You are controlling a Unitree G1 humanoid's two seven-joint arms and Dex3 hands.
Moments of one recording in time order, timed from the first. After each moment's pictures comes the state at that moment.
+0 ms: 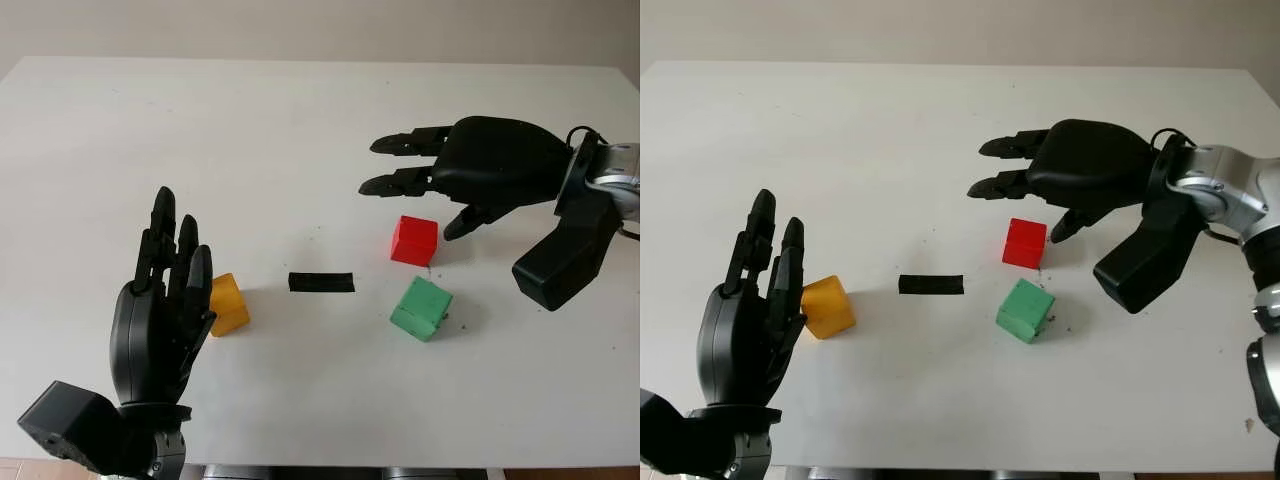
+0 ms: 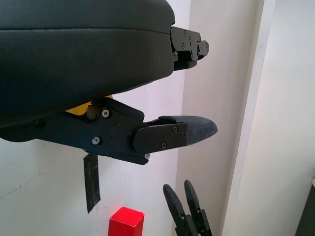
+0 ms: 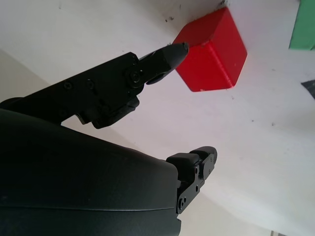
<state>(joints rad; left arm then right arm) 0.28 -0.02 0.04 -0.44 -0.17 -0.08 -0.05 -1.02 -0.88 0.41 0.76 -0.97 -1.07 -0.02</state>
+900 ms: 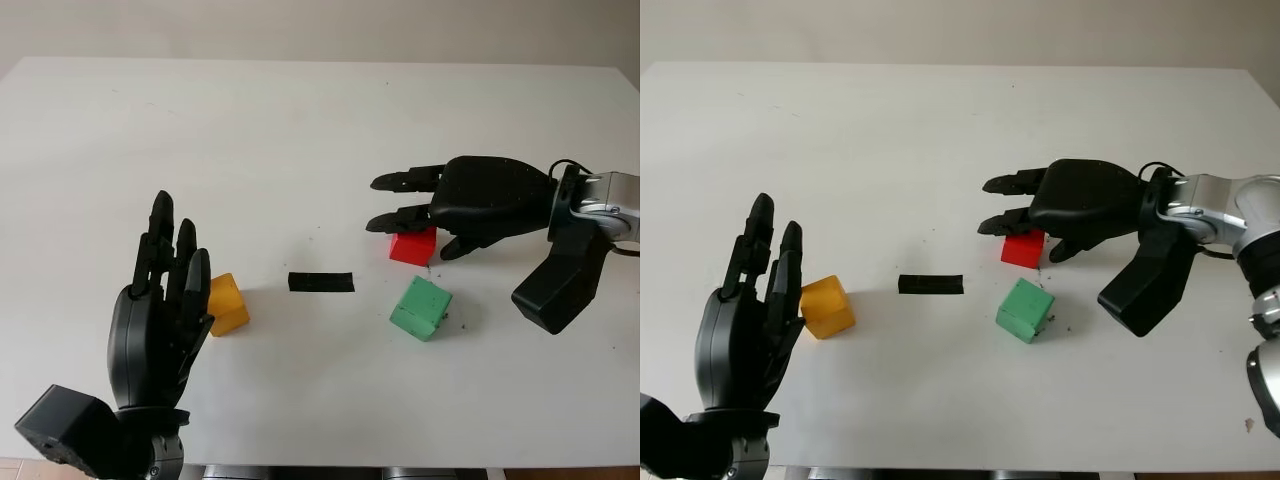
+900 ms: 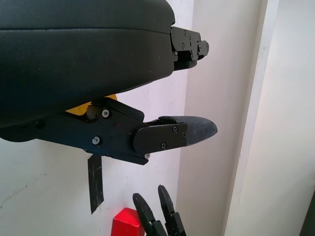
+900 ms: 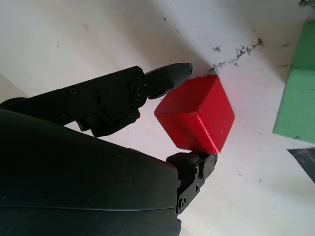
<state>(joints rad) 0.30 -0.01 0.05 -0.44 -0.18 -0.08 -0.05 -1.02 -0.90 0.55 0.82 -1.09 -1.06 -0.12</state>
